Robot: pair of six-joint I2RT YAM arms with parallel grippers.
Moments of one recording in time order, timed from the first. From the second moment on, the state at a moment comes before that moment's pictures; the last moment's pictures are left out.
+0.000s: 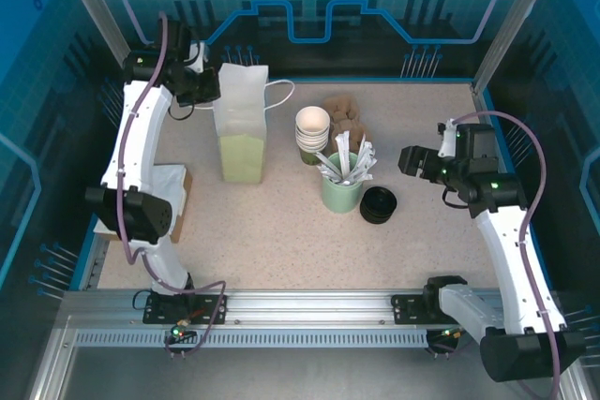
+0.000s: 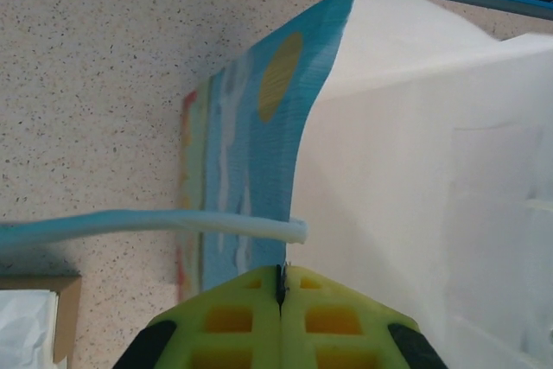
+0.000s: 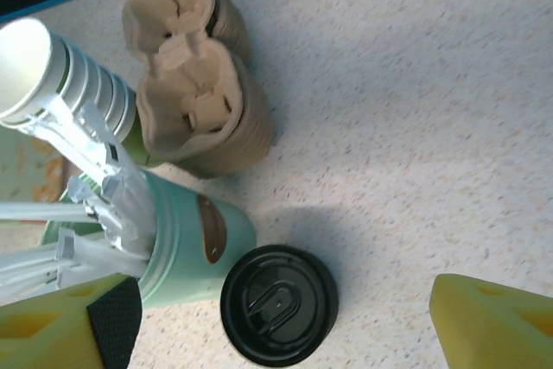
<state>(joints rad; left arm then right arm) -0.04 1.83 2.16 -1.28 0.17 -0.28 0.05 0.97 1.09 -0.89 -0.18 0.29</state>
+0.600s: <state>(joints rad) 0.01 1.89 2.23 -1.31 0.29 -0.29 0.08 1.10 1.04 -0.87 -0.34 0.34</state>
